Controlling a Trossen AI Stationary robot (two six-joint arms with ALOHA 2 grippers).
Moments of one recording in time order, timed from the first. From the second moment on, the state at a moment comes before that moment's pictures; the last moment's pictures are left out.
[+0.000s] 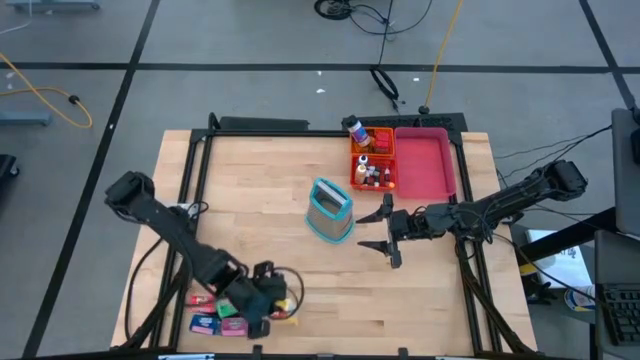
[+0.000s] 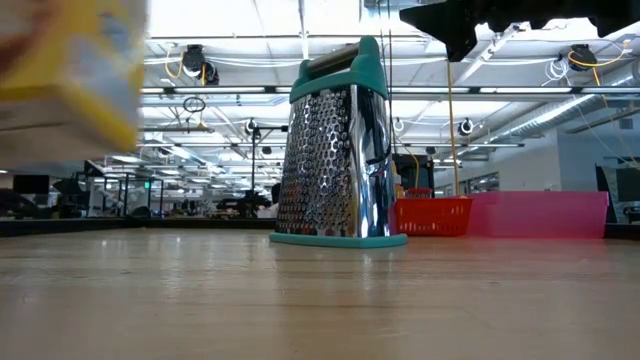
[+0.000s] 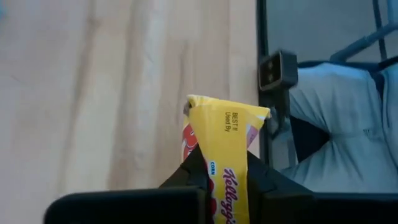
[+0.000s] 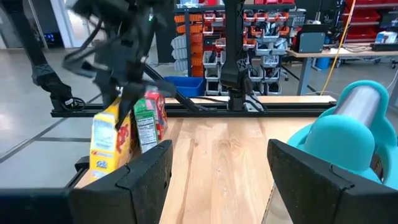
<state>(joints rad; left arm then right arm) -0.66 1.61 1.24 -0.54 -0.13 -0.73 0.30 1.11 0.51 0.55 0.21 0.07</state>
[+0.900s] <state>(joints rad) -0.25 1.69 1.61 -0.69 -0.15 -0.32 0.33 1.34 0.56 0.79 0.18 0.09</state>
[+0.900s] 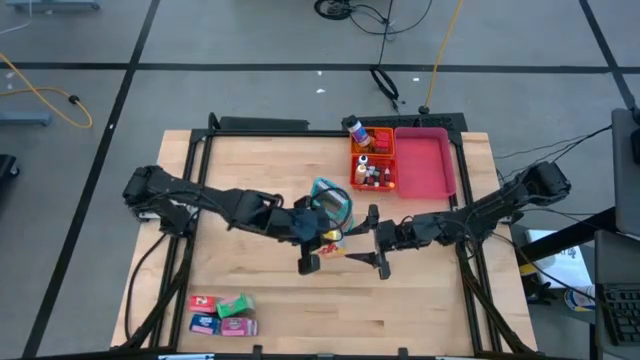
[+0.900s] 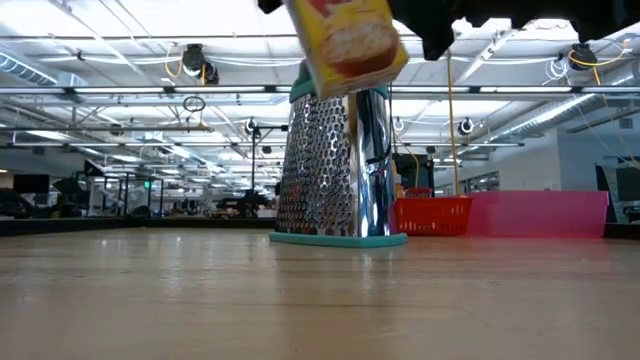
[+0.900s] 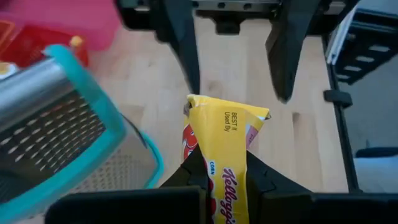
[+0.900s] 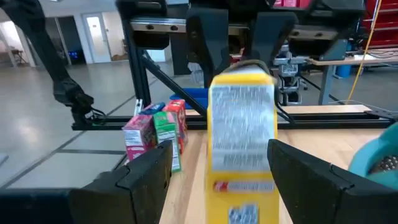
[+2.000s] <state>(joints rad) -0.25 1.73 1.61 -0.59 -0.16 -0.27 0.32 1.39 0.60 0.73 0.10 0.13</state>
